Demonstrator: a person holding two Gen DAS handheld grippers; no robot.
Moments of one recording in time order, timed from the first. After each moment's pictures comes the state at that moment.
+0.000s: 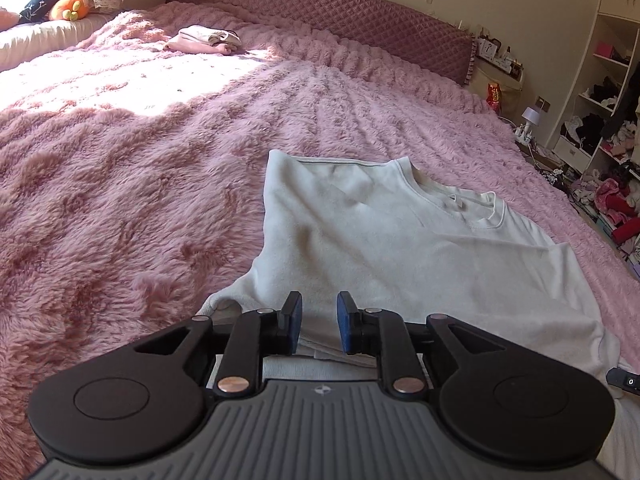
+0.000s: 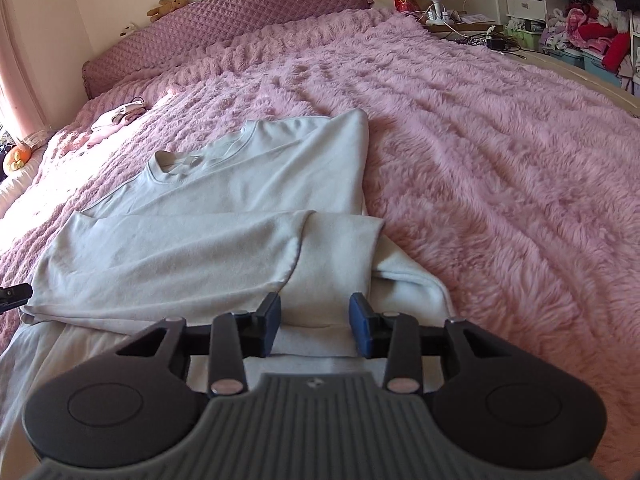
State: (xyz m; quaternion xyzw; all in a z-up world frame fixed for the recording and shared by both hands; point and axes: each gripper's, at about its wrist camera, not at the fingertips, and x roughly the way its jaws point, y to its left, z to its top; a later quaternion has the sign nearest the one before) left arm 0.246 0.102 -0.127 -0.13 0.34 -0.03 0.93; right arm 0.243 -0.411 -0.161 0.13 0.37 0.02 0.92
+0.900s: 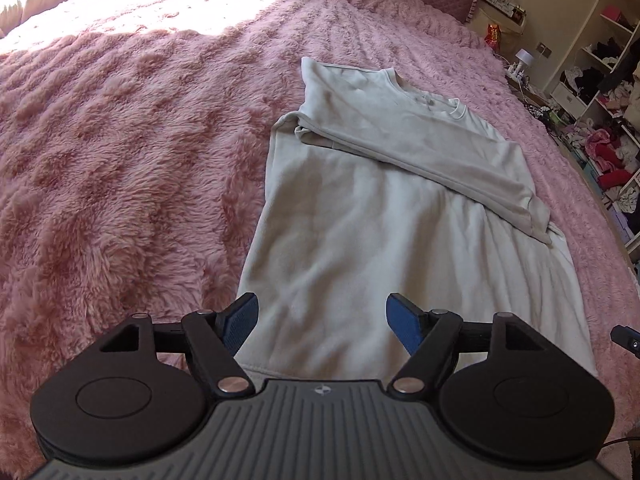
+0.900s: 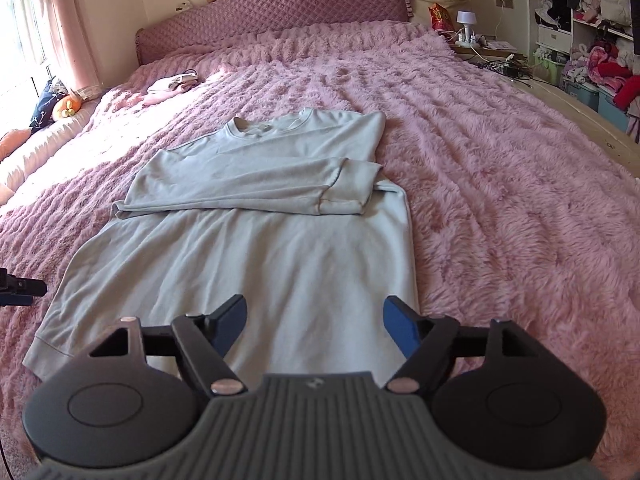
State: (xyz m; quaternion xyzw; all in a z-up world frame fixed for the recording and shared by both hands) left arm 0.039 0.122 -0.076 -0.13 0.45 -0.03 0.88; right arm 0.029 -0.409 -0.079 0.07 0.37 0.06 0.92
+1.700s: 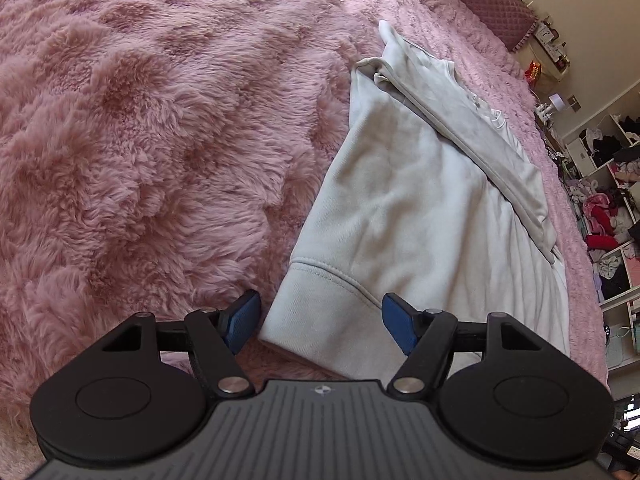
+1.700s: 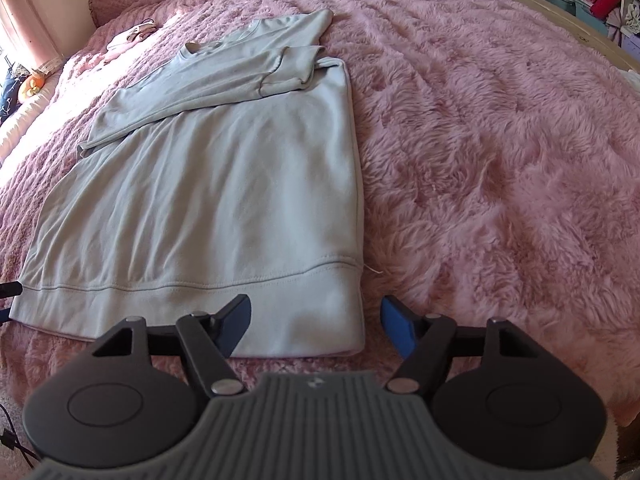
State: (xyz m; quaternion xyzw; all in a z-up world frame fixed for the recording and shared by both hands) left arm 0.003 0.173 -0.134 -0.28 0.47 -0.02 0.83; right arm -0.001 -0.446 -0.137 0.12 0.48 0.04 0.87
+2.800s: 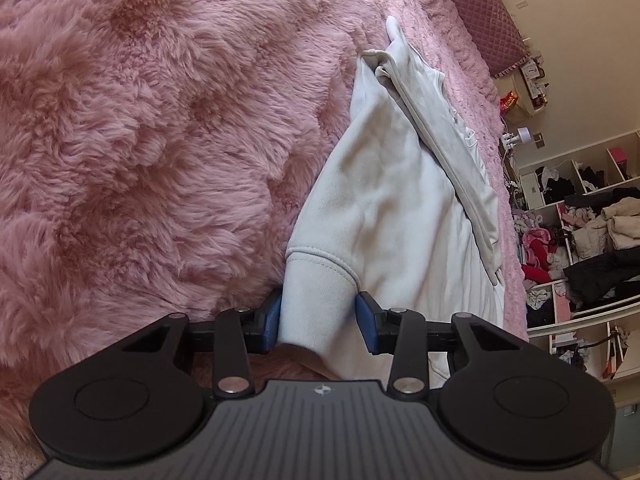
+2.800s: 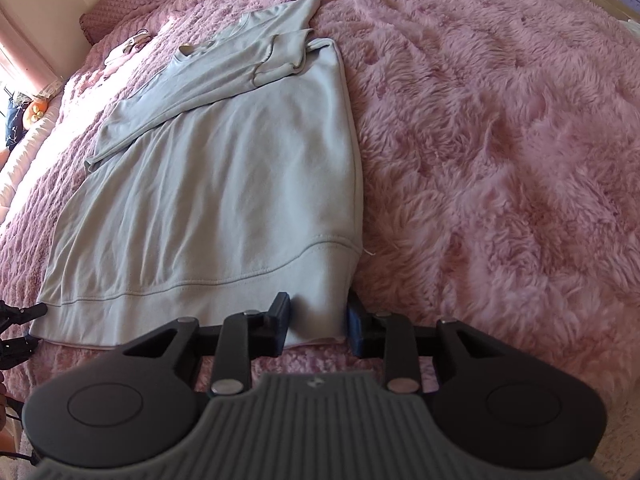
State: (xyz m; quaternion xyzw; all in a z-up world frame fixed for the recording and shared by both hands) left arm 0.003 0.198 -0.164 -0.42 0.47 -0.07 0.77; right arm 0.000 -0.457 -0.147 0.18 0.49 0.05 0.85
